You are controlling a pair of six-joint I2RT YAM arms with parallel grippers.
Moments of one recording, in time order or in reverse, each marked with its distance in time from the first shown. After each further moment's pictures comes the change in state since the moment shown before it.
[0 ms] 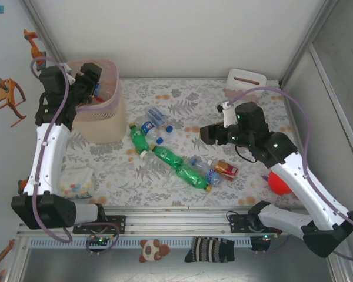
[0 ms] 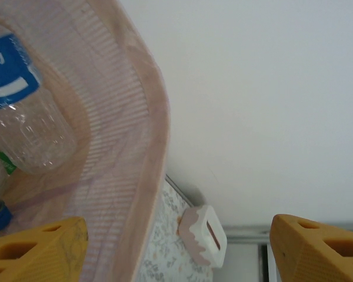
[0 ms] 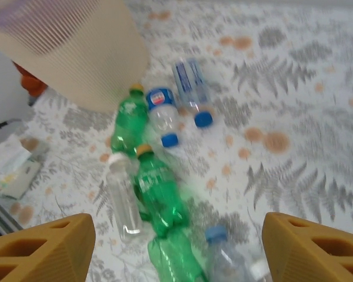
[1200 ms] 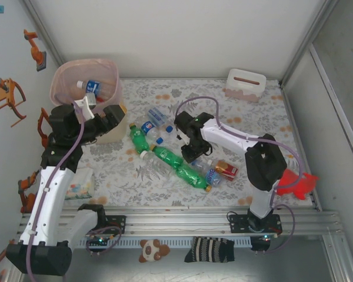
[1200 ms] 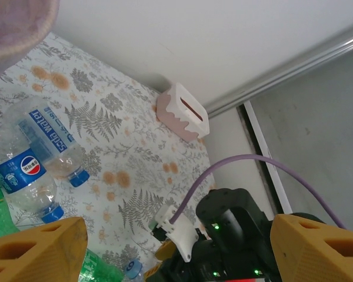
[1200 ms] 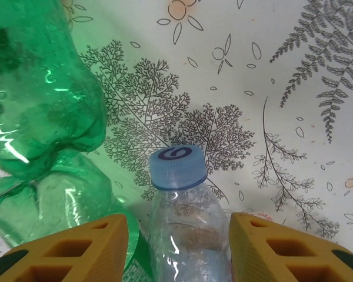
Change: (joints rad) left arm -0.104 -0.385 -0.400 0.016 0.291 0.251; right arm 0.152 0.800 0.225 -0.307 0.146 -0.195
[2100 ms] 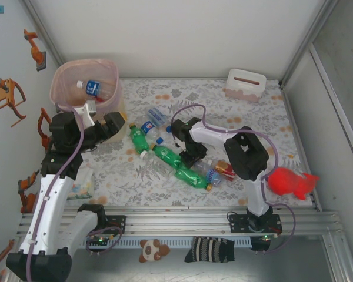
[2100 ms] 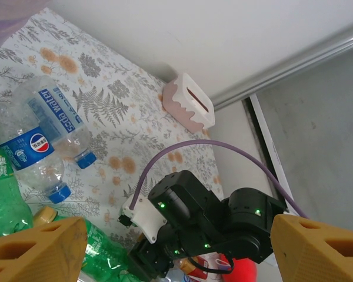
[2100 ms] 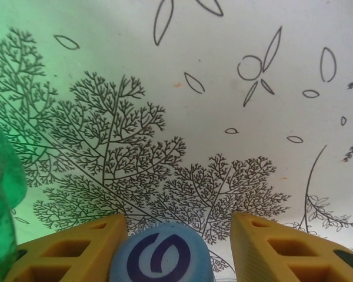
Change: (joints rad) left arm -0.006 -0.072 -0.059 -0.043 -0.014 -0.006; right arm 0.000 0.196 0.015 0.031 0.036 -0.037
